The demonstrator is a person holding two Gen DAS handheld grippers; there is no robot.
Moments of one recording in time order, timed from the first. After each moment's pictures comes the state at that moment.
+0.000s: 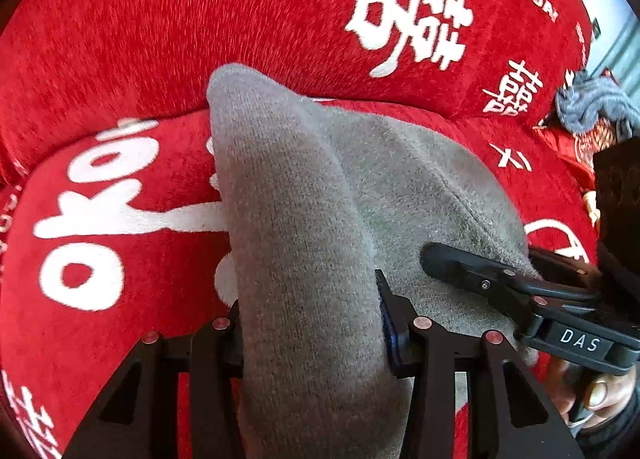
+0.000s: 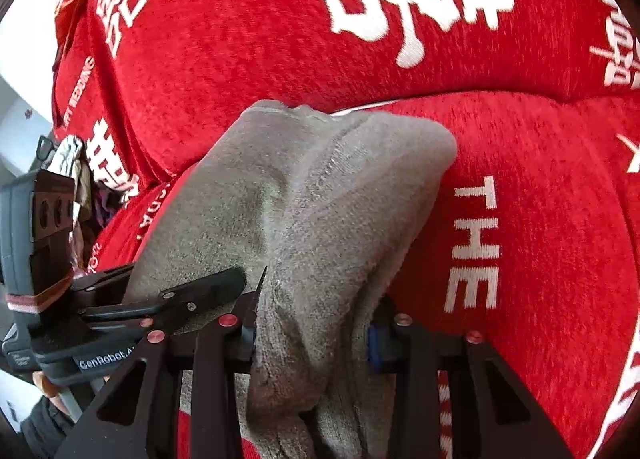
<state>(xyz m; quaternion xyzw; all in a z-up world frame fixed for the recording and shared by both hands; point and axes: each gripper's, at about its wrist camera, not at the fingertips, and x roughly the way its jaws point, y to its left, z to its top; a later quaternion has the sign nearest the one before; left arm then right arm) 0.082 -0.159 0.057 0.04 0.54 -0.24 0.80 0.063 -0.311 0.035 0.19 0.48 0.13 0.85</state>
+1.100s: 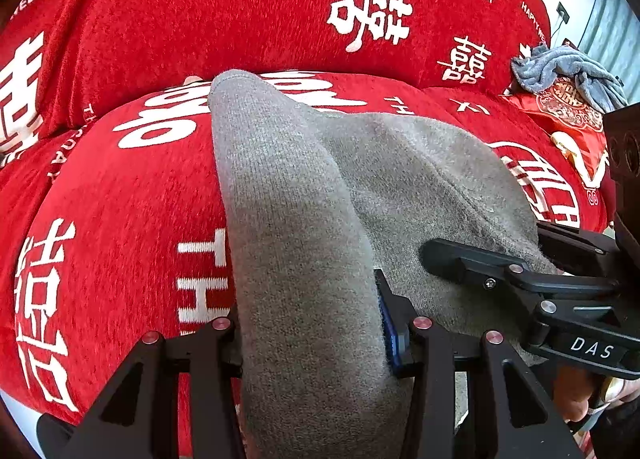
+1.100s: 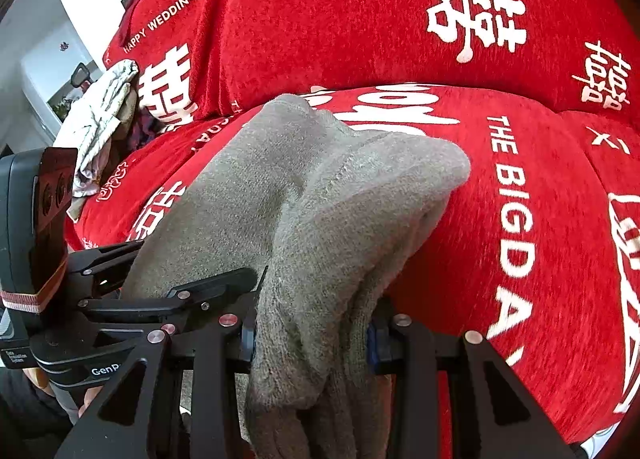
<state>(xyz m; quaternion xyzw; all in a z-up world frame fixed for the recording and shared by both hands) -0.121 -0.061 0.072 0.05 0.49 -0.24 0.84 -0.133 -0.222 0.057 0.11 0.44 0.15 0.88</state>
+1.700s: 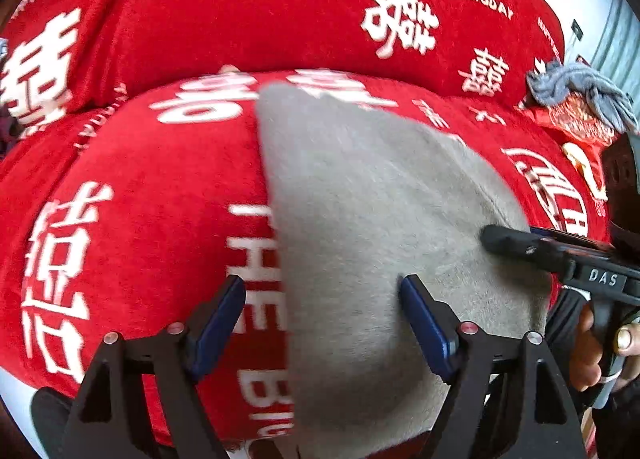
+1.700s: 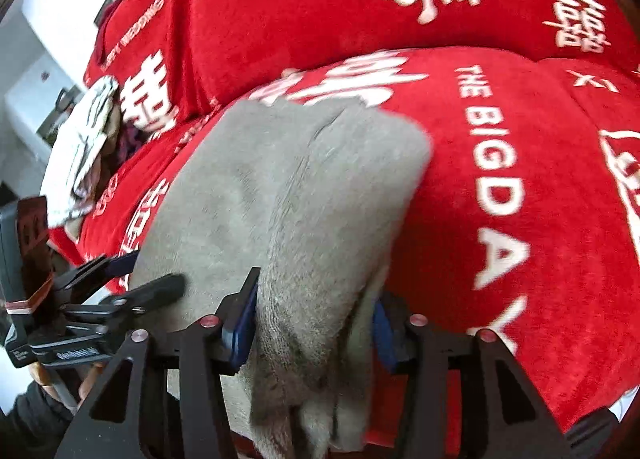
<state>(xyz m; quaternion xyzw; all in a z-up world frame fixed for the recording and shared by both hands) -0.134 -0.009 0.069 0.03 0.47 -0.21 0.86 -0.148 -0.259 0.038 0.16 0.45 0.12 0.87</state>
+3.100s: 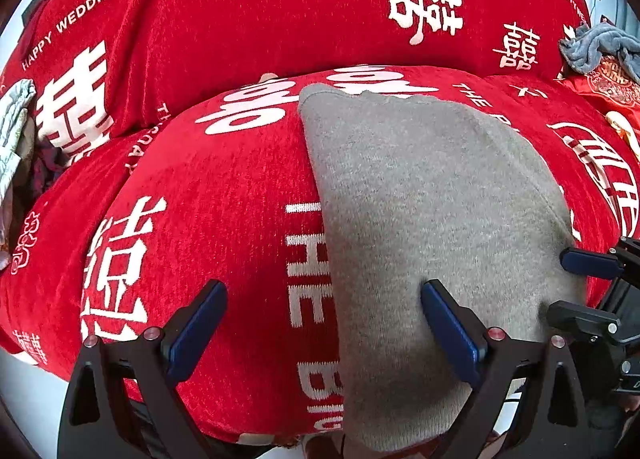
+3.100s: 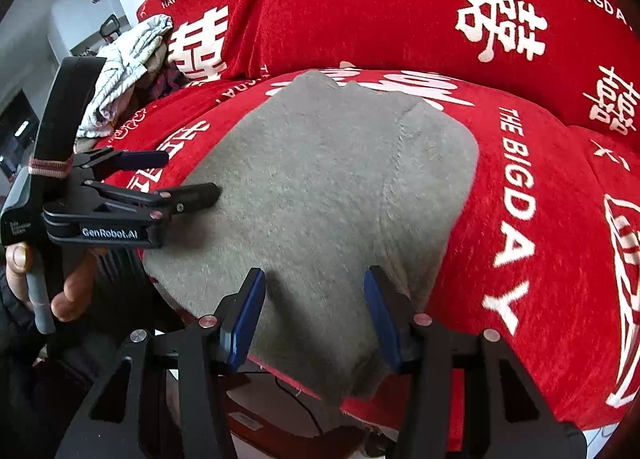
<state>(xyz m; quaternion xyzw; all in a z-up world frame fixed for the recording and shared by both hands) -0.143 -0.014 0.059 0.13 0.46 -0.13 0.87 -0.199 -0.214 0.039 0.03 0.44 0.18 0.88</state>
